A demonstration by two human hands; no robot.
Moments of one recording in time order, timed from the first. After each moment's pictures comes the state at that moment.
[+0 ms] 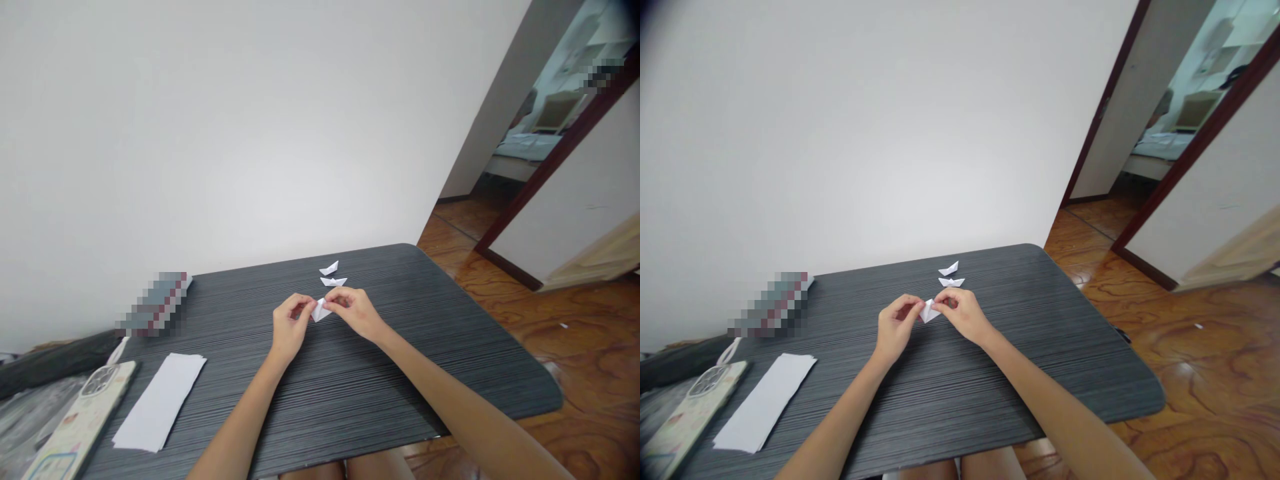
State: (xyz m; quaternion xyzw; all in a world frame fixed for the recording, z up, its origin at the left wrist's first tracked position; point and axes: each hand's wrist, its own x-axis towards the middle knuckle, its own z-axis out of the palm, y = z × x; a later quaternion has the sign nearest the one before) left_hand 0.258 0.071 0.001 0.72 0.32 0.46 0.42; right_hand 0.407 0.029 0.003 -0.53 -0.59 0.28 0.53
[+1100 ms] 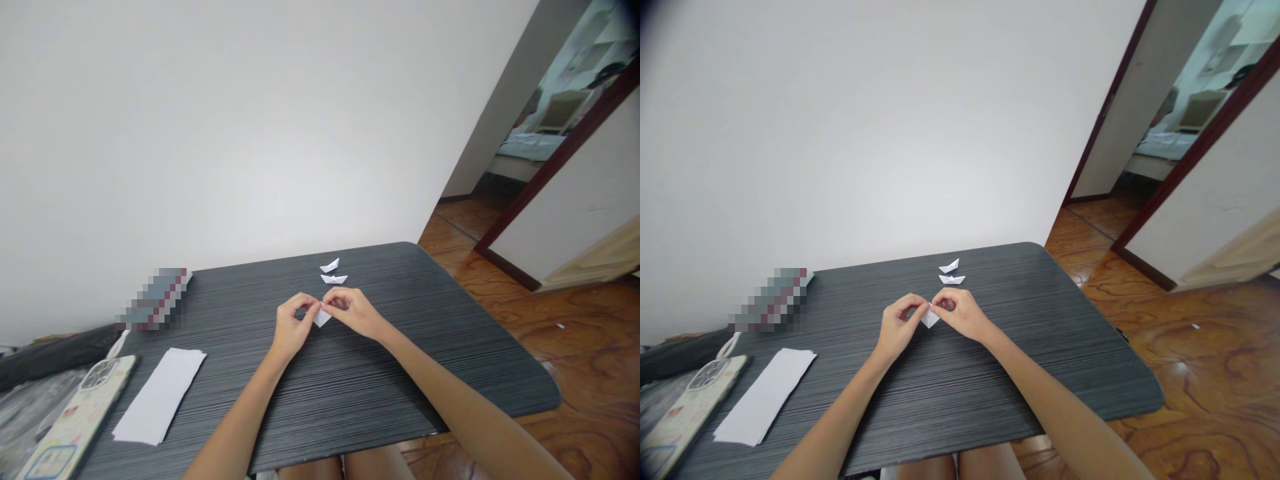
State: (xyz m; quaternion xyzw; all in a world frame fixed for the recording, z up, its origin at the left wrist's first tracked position) left_hand 0.256 0.069 0.003 0.78 0.29 0.43 0.36; right_hand 0.407 0.027 0.008 -0.54 -0.67 0.25 0.44
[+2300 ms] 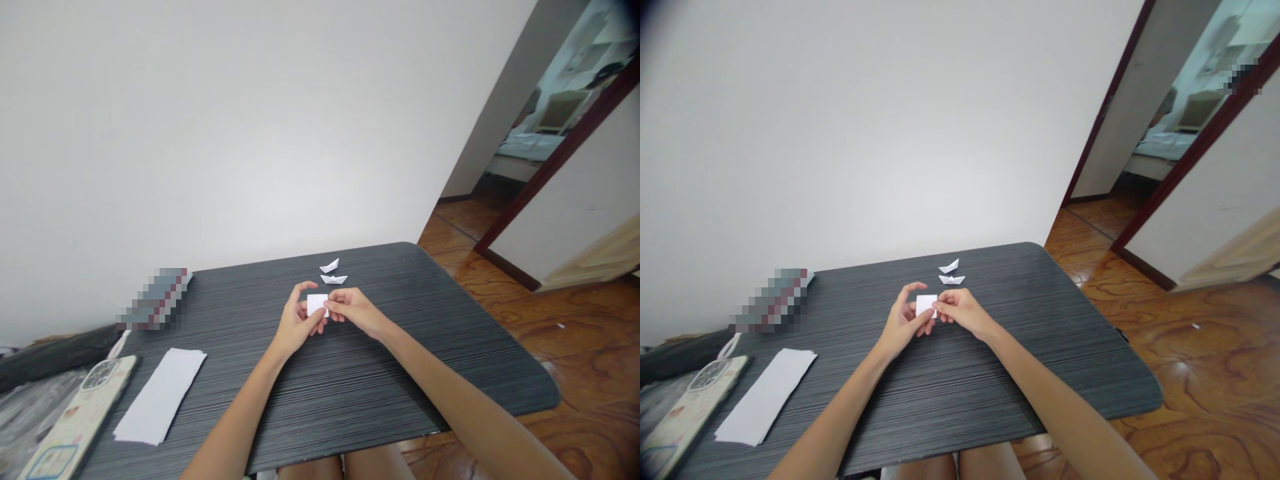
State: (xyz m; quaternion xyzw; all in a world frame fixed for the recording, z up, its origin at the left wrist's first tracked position) left_hand 0.261 0.065 0.008 0.63 0.25 0.34 0.65; right_hand 0.408 0.031 -0.002 -0.47 -0.49 0.54 0.50
